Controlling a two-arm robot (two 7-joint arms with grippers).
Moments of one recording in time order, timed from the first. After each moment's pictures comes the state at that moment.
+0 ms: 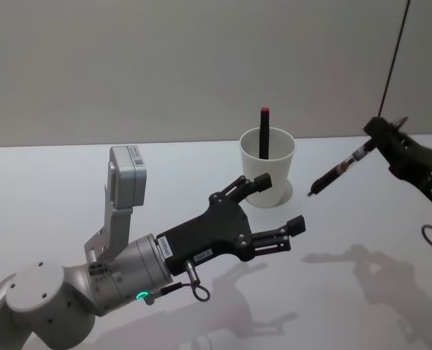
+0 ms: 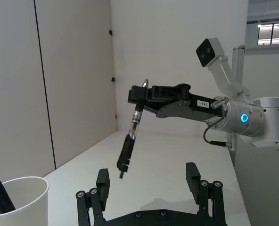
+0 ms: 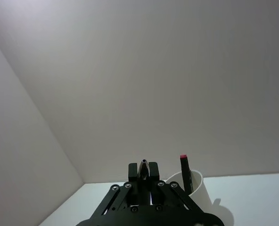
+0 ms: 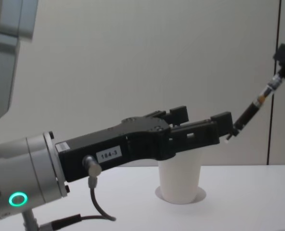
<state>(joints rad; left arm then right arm) -0.16 0.33 0.33 -1.61 -0.53 -0.01 -0.84 -0.04 0.53 -0.21 -1.92 1.05 0.04 0.24</state>
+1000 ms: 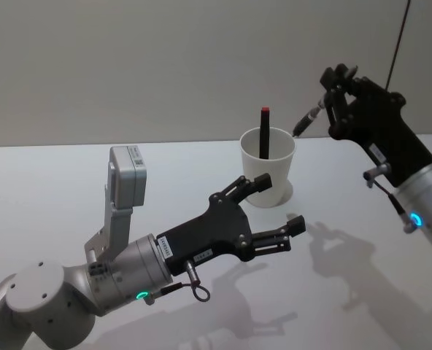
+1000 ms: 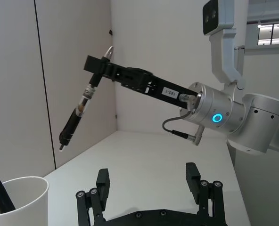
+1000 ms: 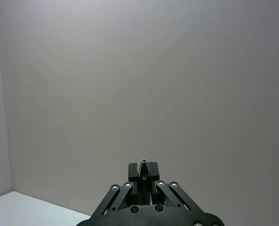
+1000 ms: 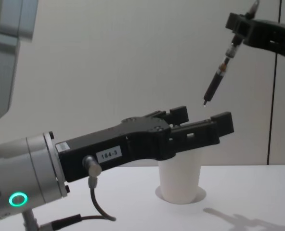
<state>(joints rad) -0.16 0.33 0.33 -1.61 -0.53 -0.01 -0.84 0.14 0.32 -0.32 -1.82 0.44 -0.08 0.14</state>
